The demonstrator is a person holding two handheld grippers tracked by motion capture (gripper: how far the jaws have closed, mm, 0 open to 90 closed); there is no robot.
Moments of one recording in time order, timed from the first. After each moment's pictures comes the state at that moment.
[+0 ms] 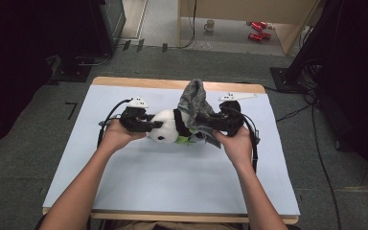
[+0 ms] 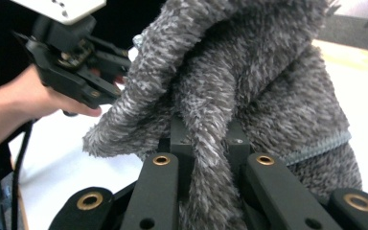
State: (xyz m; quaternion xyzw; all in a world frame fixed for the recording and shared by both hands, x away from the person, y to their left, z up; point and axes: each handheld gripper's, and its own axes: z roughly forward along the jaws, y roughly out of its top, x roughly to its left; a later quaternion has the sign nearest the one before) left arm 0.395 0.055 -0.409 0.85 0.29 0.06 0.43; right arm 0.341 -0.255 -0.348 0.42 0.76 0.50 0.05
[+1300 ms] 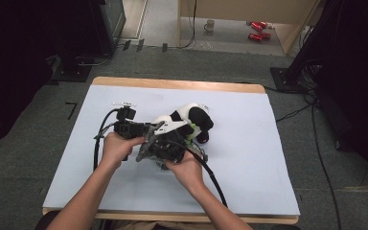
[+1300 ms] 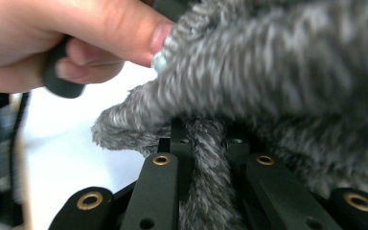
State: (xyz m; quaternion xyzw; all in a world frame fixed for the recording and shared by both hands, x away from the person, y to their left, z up) left arm 0.374 0.071 -0.408 0.75 0.47 -0.07 0.47; right arm 0.307 -0.106 -0.416 0.33 0.84 0.43 0.06
